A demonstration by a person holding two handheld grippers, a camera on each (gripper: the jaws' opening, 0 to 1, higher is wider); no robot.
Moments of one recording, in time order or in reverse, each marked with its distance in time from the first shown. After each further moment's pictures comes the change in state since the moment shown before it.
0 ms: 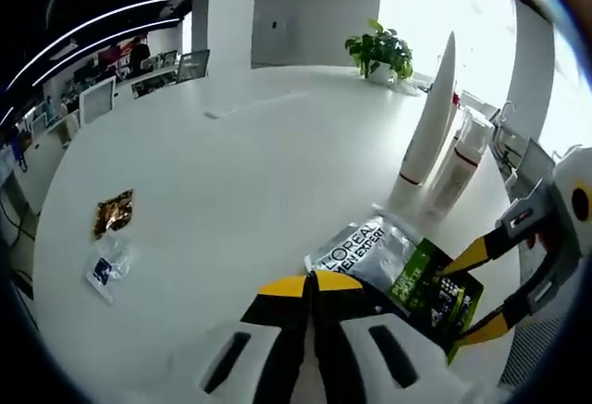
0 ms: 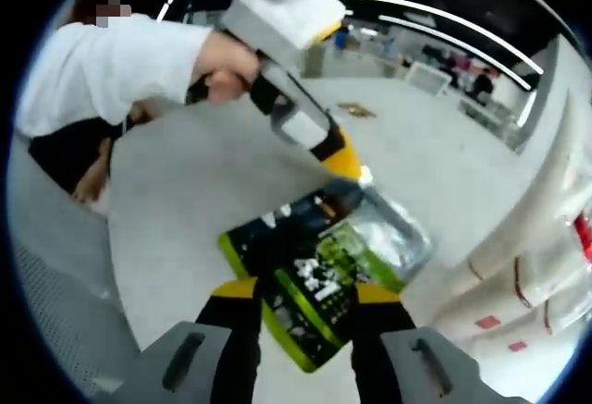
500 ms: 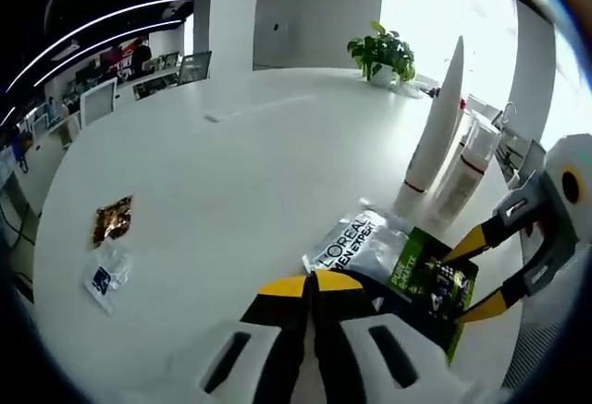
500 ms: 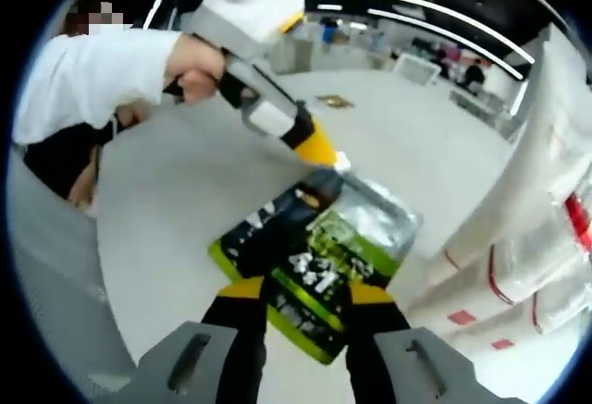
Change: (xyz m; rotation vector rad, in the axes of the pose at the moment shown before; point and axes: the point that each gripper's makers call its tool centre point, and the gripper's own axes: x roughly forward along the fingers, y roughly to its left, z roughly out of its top) left arm 0.011 0.000 0.009 0.007 -0.006 0.007; right arm -0.004 -0.025 -0.010 0.015 0.031 -0.025
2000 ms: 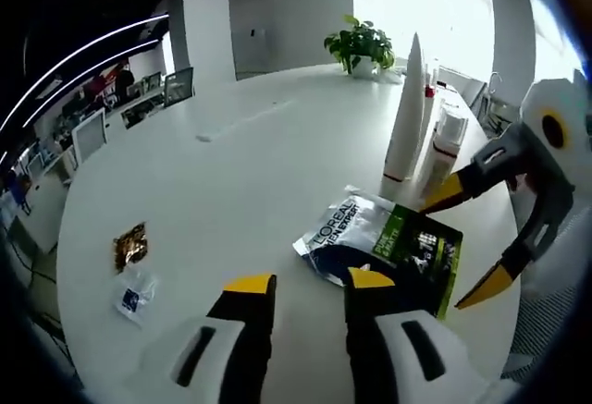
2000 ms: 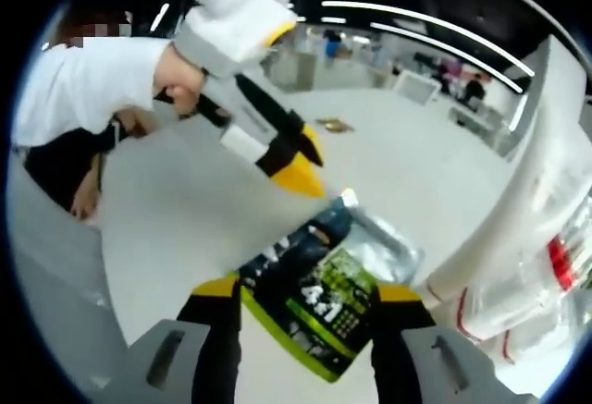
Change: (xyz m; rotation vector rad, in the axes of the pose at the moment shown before) left arm -0.036 -0.005 0.005 0.159 0.008 -0.003; right arm -0.011 -0.002 0.029 -0.020 -0.069 0.008
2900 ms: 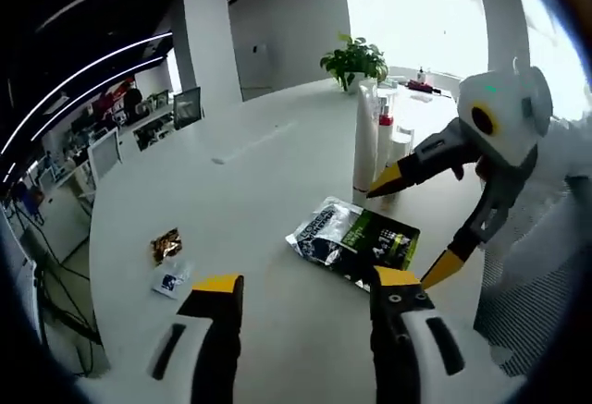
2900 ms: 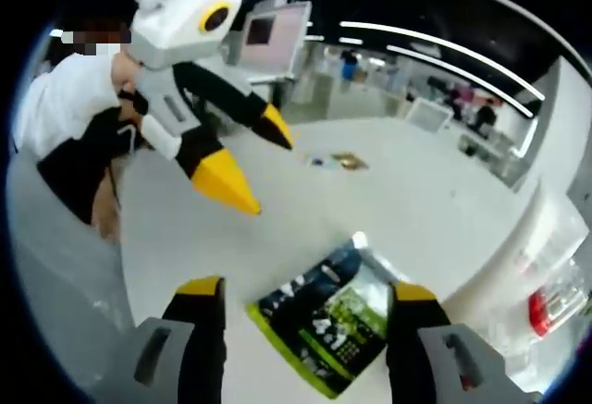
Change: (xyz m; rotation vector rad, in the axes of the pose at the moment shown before) left arm -0.089 -0.018 0.011 0.030 -0.071 0.062; right arm -0.016 0.010 0.038 -0.057 -0.101 0.041
